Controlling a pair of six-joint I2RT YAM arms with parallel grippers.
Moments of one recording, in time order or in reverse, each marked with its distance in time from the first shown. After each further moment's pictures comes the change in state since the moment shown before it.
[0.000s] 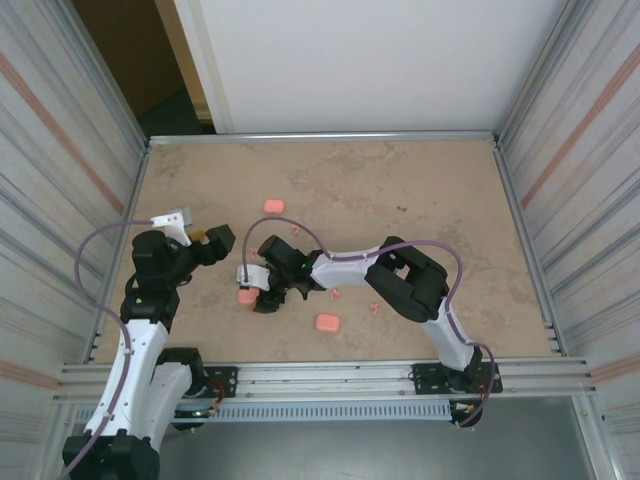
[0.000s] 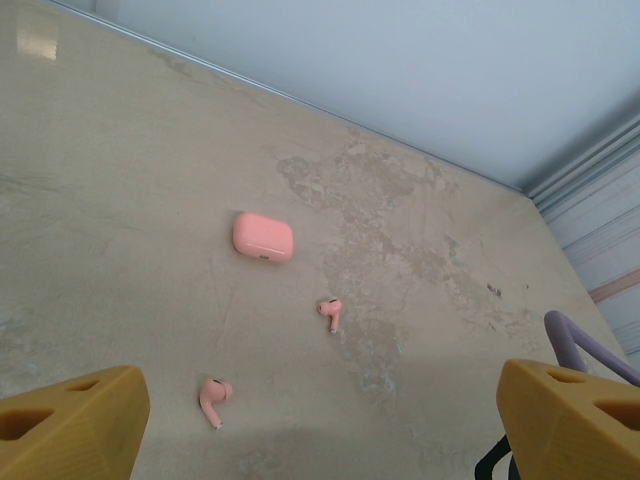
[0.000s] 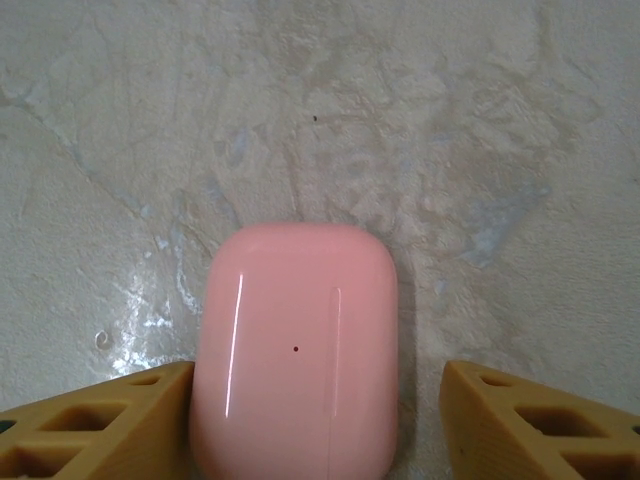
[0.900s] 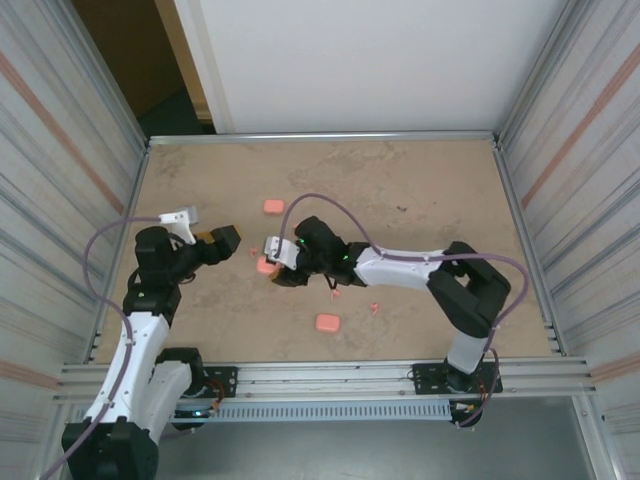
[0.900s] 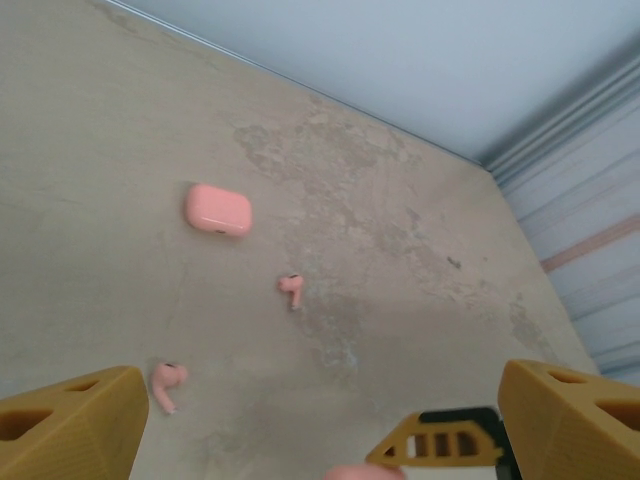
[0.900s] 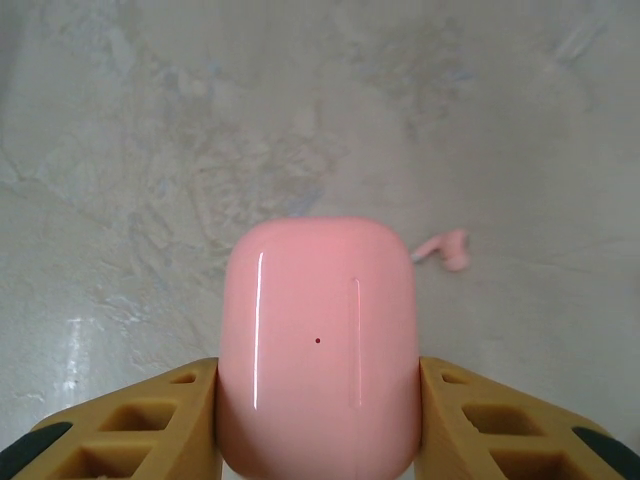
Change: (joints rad) left arm 0.000 0.064 0.000 0.042 0.132 -0.031; right arm -0.105 -0.390 -0.283 0.123 0.079 0.056
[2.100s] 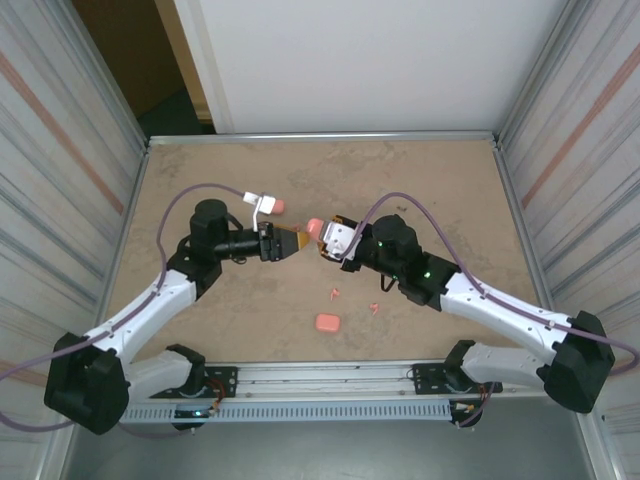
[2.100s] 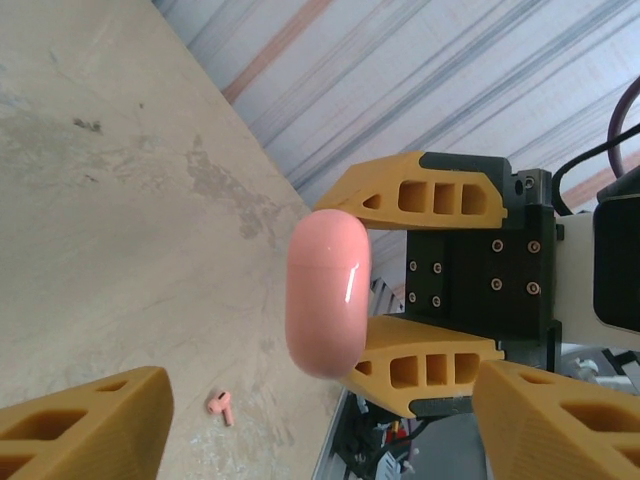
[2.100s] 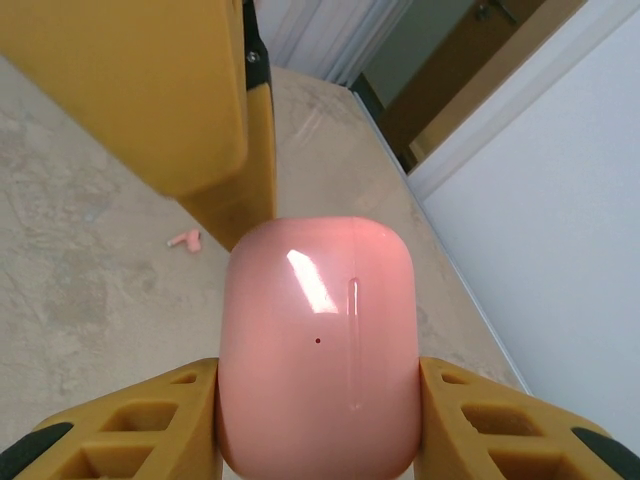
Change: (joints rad) left arm -0.447 0.363 0.174 0.329 0.353 -0.180; right arm -0.079 -0.636 -0.261 -0.053 0.240 -0.203
